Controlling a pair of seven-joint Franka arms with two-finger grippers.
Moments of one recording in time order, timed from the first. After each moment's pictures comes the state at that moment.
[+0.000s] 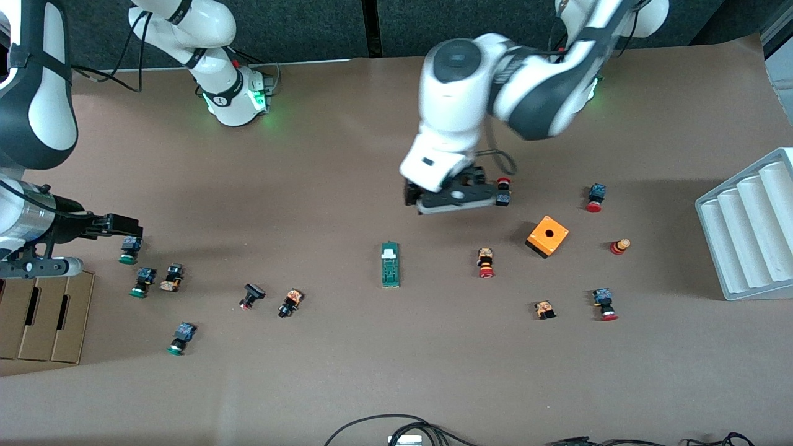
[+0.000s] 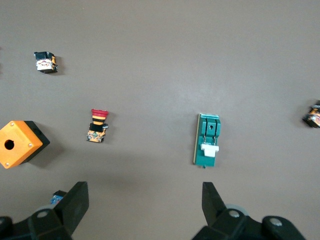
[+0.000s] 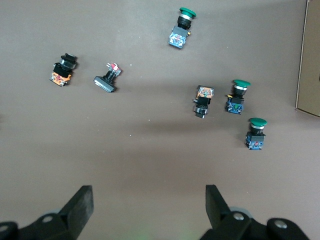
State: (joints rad) left arm -0.45 0.34 -0.39 -1.56 0.31 1.95 -1.06; right arm -0.12 0.19 0.07 -1.57 0.02 1.58 -0.02
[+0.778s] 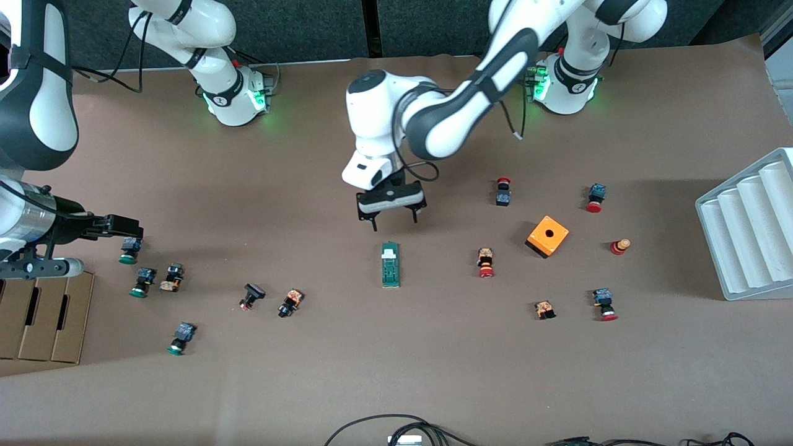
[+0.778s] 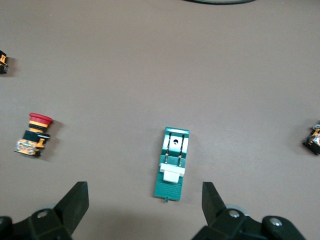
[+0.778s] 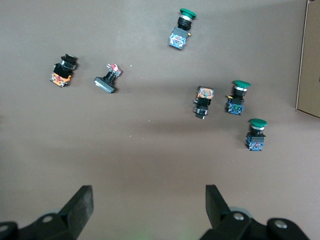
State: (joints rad) left arm -0.63 0.58 -0.38 -1.56 0.77 2.14 -1.57; right arm -0.12 0.19 0.07 -1.57 0.02 1.58 -0.02
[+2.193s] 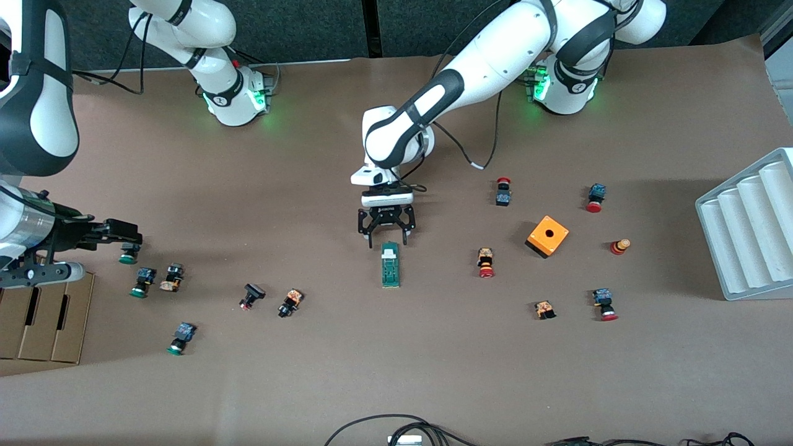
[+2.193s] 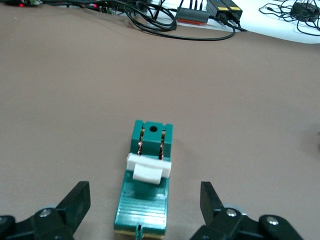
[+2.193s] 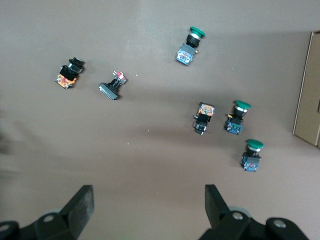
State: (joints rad) left arm -0.71 0.83 -0.38 -1.67 1.67 2.17 -2.35; right arm -0.12 0.21 0.07 -1.54 0.02 1.62 -0.15
